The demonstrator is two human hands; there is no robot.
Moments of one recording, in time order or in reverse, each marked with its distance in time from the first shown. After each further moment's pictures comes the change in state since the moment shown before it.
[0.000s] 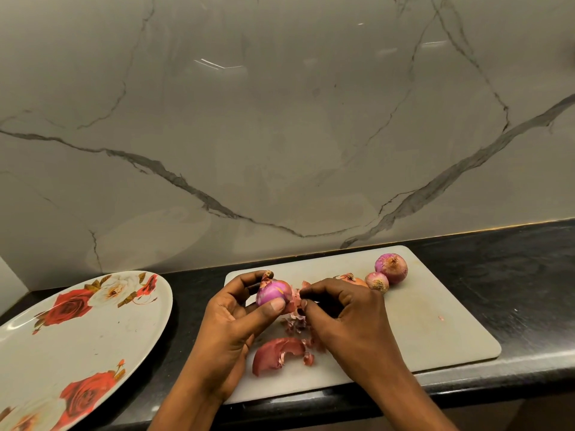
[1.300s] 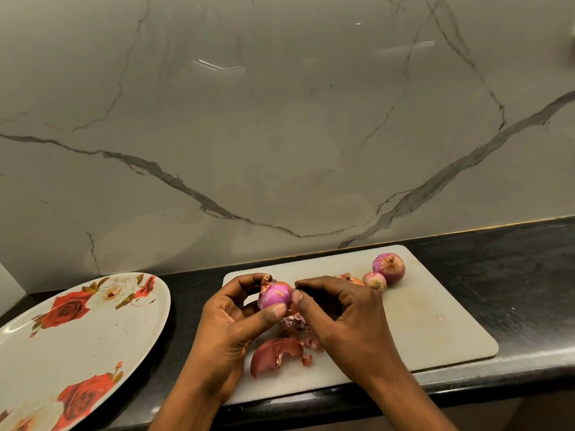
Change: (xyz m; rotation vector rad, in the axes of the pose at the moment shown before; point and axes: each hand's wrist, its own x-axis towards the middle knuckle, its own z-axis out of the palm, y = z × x) left_hand 0.000 0.000 0.000 0.068 -0.007 0.008; right_hand -0.002 -0.003 -0.001 0.131 0.005 -0.028
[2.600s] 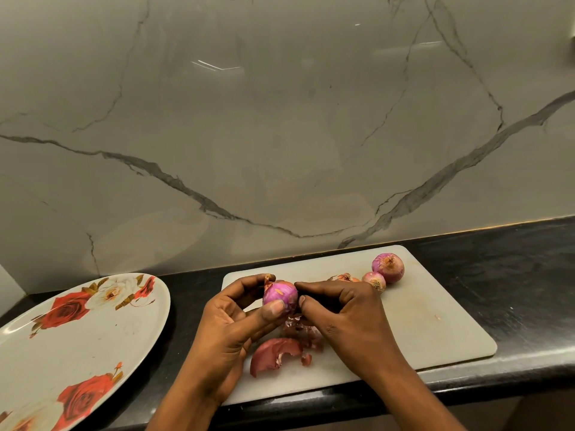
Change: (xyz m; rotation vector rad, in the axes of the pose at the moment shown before) left_hand 0.000 0.002 -0.002 -0.075 -0.049 -0.027; right_hand 0.006 0.000 -0.004 0.064 -0.052 0.032
